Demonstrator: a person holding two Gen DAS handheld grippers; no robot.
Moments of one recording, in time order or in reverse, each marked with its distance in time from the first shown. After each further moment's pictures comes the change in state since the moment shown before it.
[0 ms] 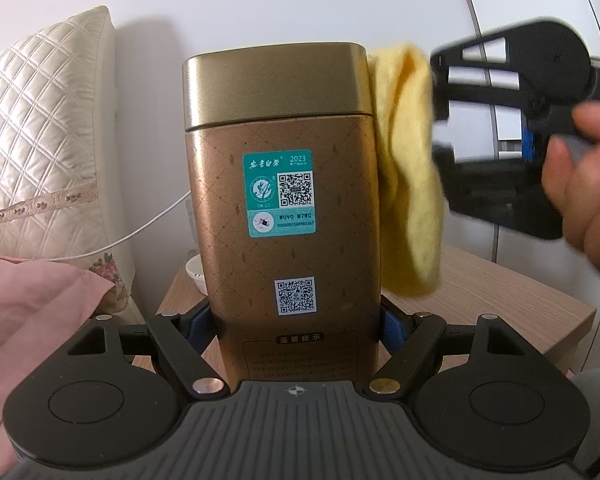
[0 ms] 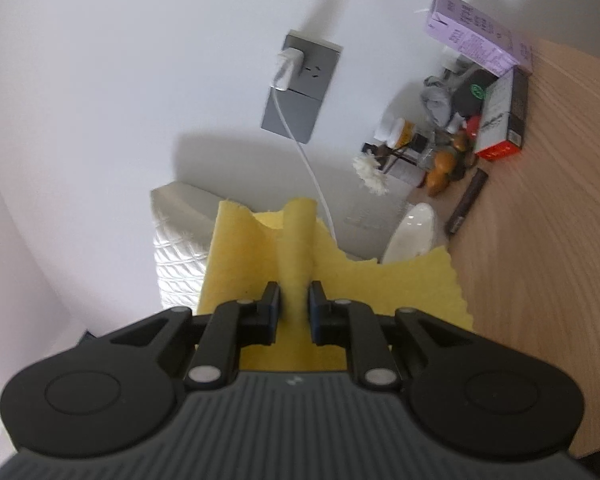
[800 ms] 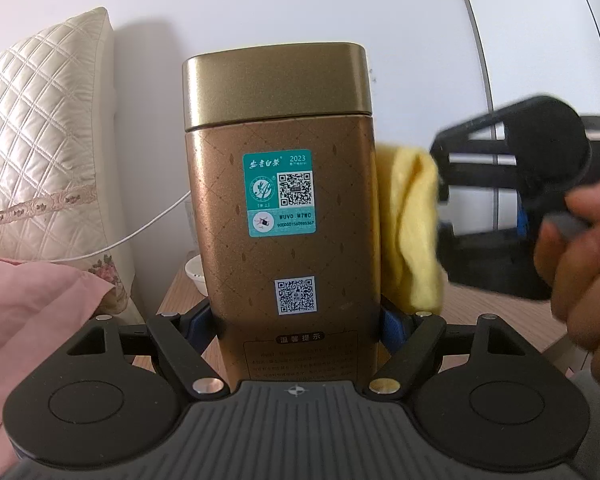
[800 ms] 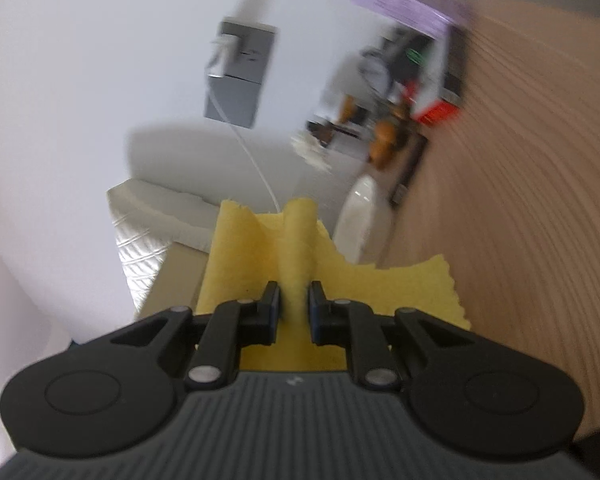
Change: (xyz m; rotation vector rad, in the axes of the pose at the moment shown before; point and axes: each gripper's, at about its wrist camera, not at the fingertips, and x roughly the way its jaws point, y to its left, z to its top) left arm -0.012 -0.005 -0.002 0.004 -0.002 -0.004; right arm 0.005 -0.034 -0.006 0.091 0.035 -0.067
